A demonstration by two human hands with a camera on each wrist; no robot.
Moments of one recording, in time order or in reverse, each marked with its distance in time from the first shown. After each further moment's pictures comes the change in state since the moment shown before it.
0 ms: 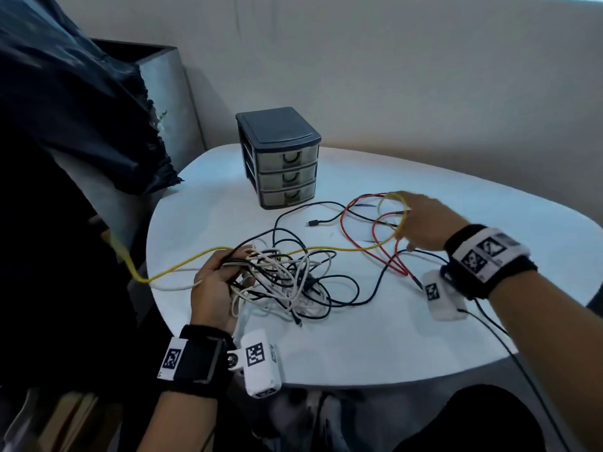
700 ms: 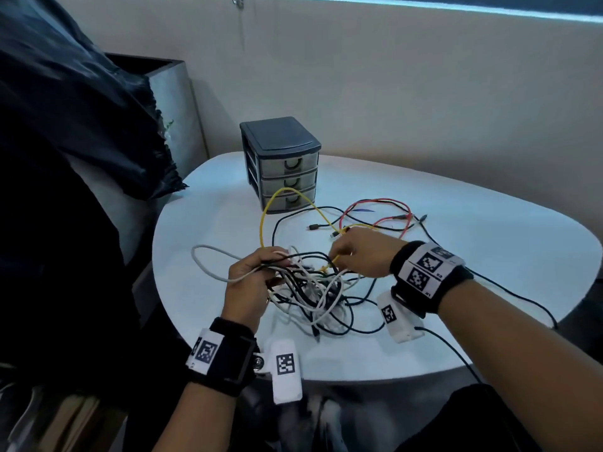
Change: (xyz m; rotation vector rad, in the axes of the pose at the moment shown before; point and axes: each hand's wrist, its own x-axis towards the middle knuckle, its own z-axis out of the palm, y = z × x) left_hand -0.023 -0.004 0.032 0.159 -0.193 0.123; right_hand -0.019 -0.060 0.050 -0.156 -0.304 -0.354
